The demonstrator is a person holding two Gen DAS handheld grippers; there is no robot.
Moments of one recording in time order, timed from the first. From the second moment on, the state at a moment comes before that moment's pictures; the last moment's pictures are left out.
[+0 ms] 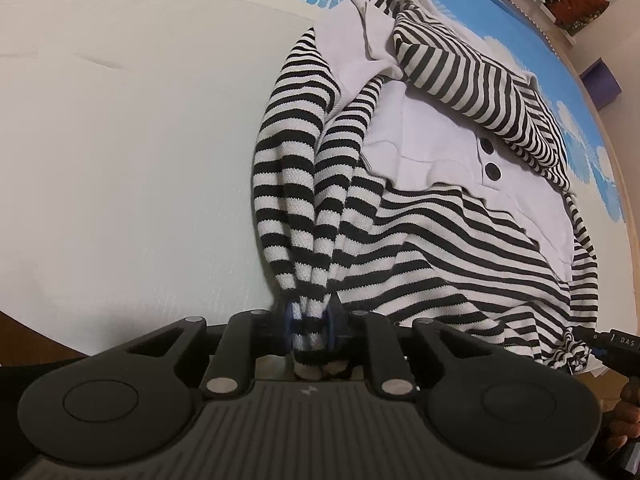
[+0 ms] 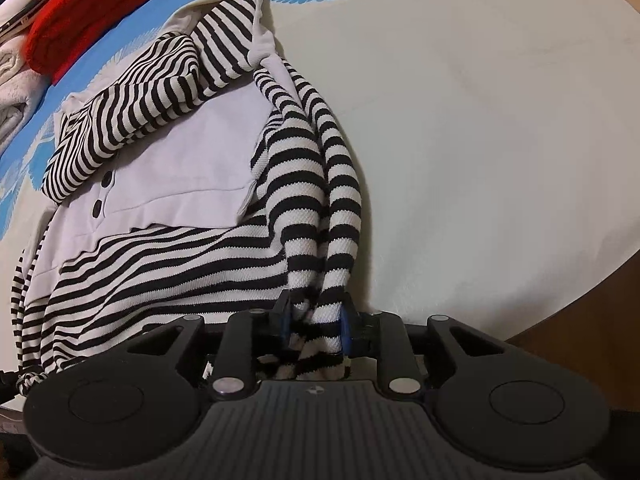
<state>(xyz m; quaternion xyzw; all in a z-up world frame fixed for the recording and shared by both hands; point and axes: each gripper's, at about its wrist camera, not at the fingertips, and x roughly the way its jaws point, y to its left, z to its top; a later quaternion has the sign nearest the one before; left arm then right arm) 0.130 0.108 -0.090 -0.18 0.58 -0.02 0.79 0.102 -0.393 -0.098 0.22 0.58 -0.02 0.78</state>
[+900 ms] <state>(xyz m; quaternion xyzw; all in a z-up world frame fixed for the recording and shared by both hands) 0.129 0.105 -0.091 -0.16 0.58 -0.02 0.80 0.097 -0.390 -0.091 0.20 0.56 -0.01 0.80</state>
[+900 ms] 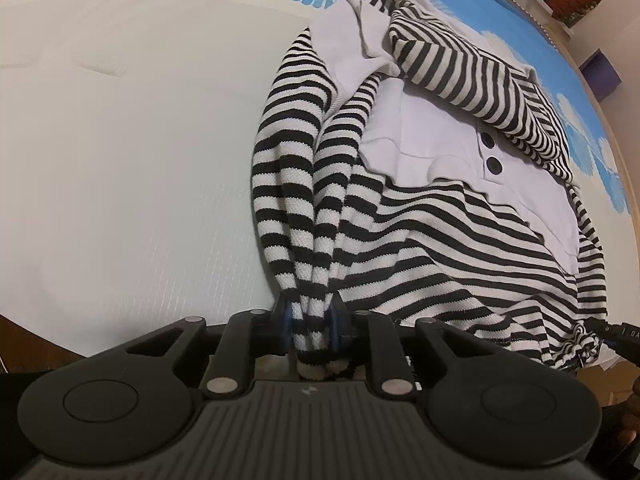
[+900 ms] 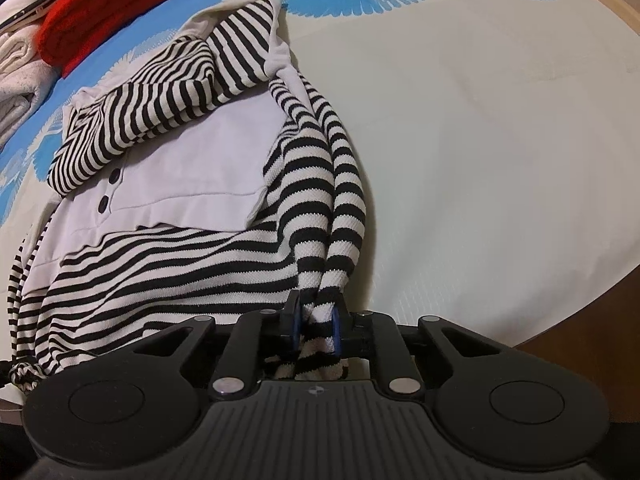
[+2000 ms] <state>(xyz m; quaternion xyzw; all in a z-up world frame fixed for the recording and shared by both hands) 0.156 0.170 0.027 -0.32 0.52 -0.13 0.78 0.076 -0.449 0.039 0.37 0.42 0.06 0.83</state>
